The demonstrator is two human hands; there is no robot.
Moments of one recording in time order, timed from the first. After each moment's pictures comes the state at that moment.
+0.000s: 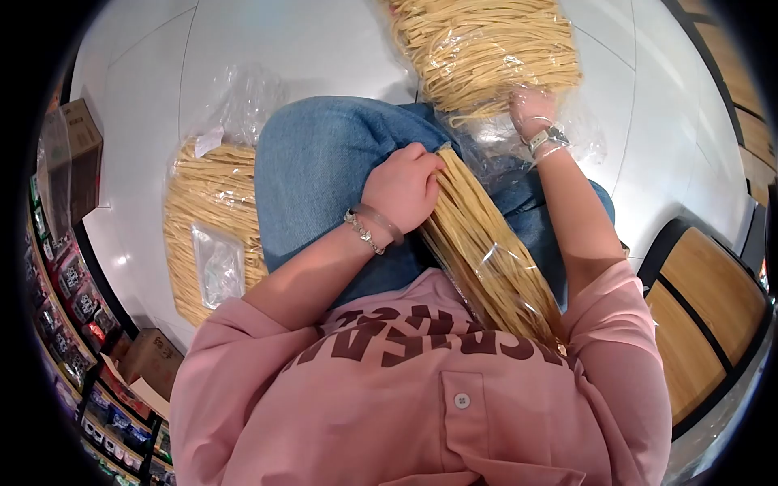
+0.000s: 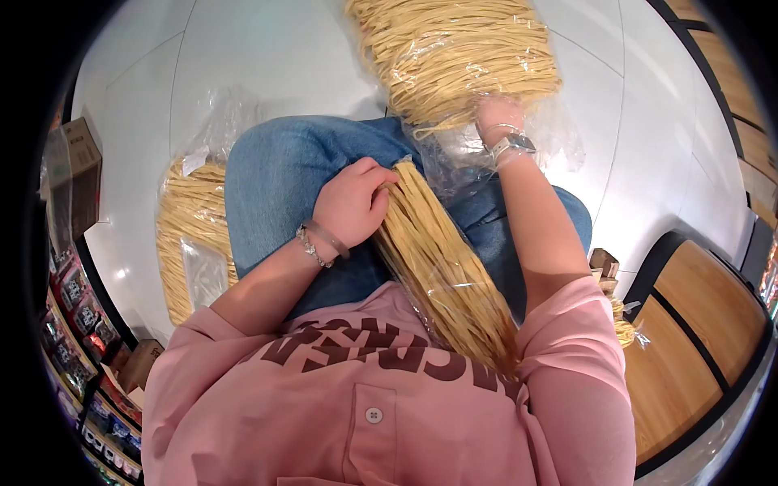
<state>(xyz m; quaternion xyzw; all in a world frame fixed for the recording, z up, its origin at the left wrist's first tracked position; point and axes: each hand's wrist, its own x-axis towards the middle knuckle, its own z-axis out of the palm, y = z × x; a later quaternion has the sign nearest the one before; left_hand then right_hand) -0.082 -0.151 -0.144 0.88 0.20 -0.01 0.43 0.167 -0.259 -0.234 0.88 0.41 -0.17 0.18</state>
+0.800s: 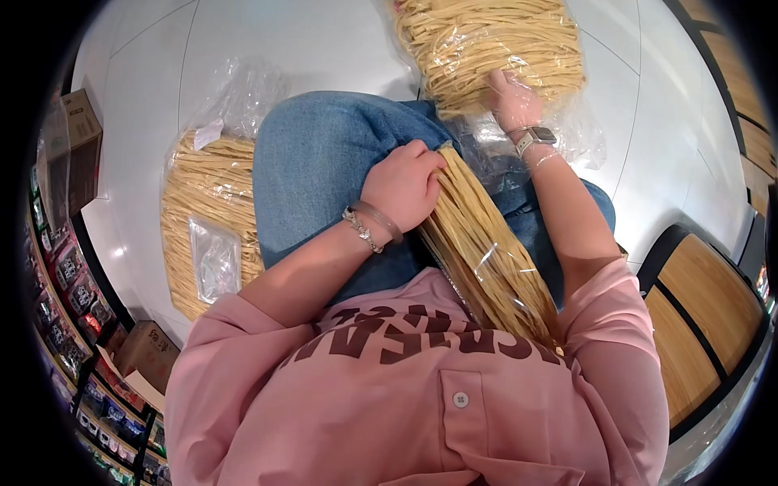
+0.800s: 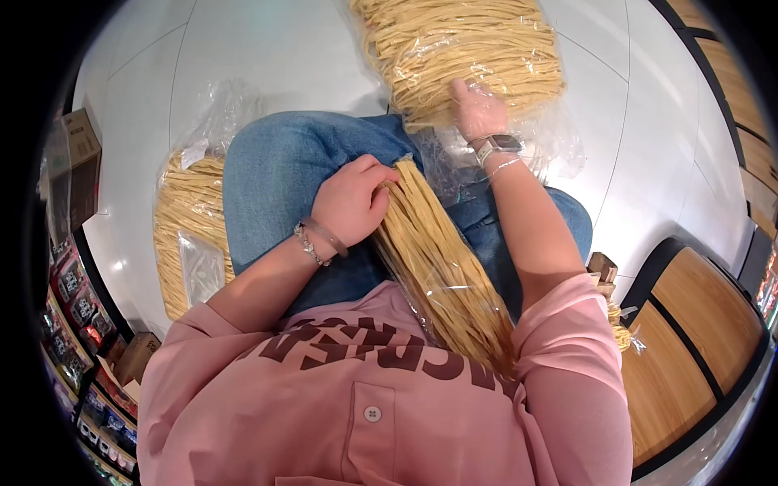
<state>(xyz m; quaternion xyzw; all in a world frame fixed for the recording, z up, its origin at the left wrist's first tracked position) -0.081 -0.151 -0.143 0.88 0.20 -0.02 0.43 0.149 -0.245 -0.247 0.87 0.48 -0.09 0.00</state>
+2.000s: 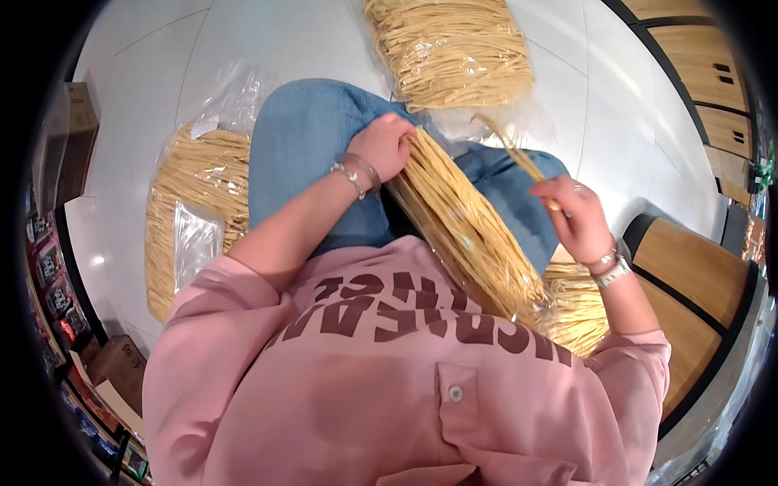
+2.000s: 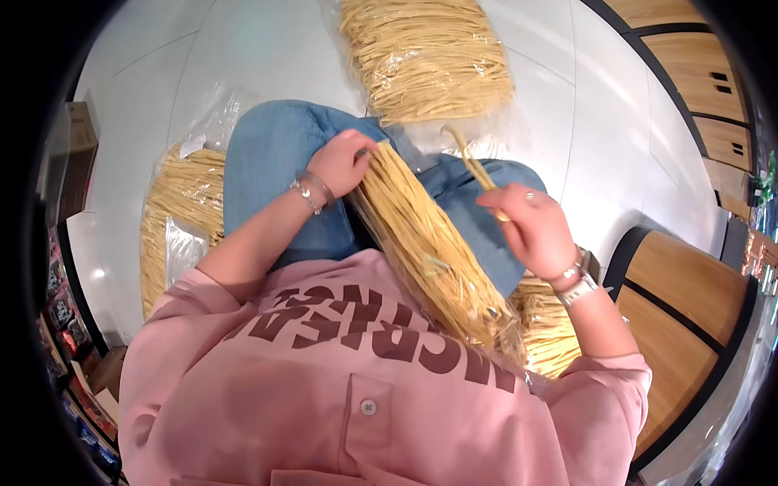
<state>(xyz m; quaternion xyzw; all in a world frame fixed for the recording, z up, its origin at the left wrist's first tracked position) -0.090 -0.155 -0.159 0.88 0.17 0.07 0.43 0.061 -0.390 0.013 0.77 0.58 -0.21 -0.20</state>
